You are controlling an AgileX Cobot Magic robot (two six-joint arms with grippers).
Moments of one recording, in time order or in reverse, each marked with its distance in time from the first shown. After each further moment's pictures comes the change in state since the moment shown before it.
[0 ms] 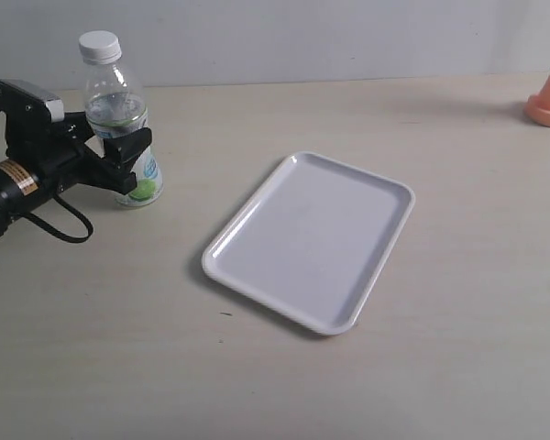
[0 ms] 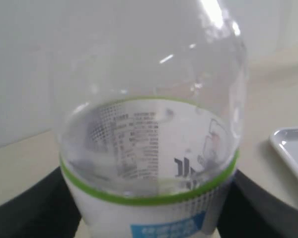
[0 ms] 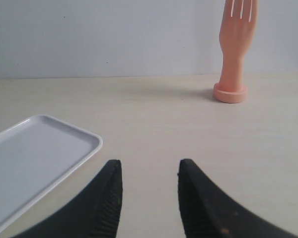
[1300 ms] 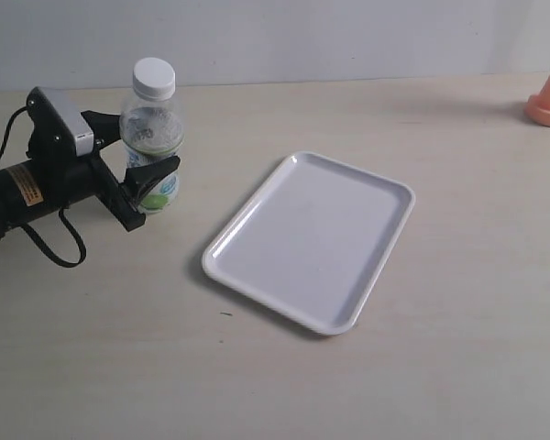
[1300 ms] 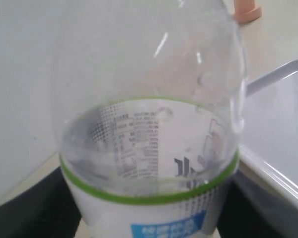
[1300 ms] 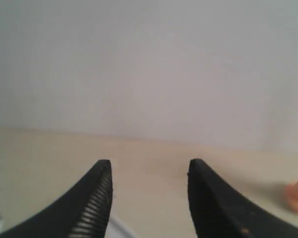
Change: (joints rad) left arm 0.000 -0.018 0.000 0.274 -0.028 0.234; right arm 0.283 1.211 -1.266 -0.242 0.237 0.288
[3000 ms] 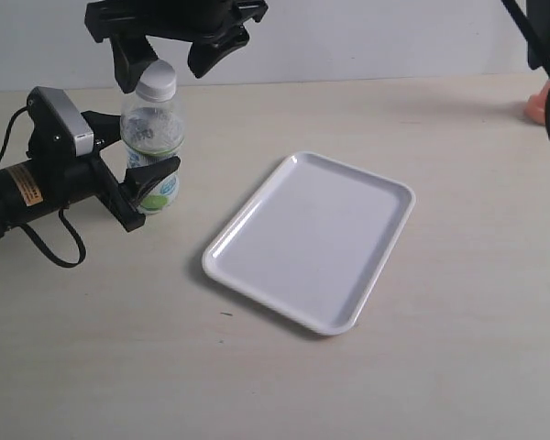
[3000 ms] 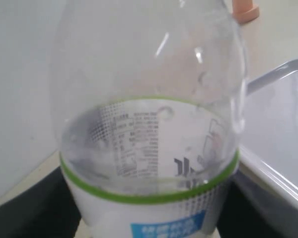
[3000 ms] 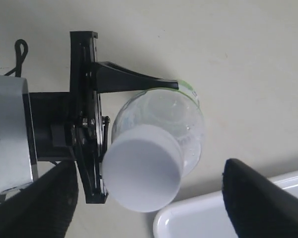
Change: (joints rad) left arm 0.000 -0.002 0.000 0.008 0.004 -0.011; right arm 0.379 1.010 -1.010 0.416 0.669 -0.250
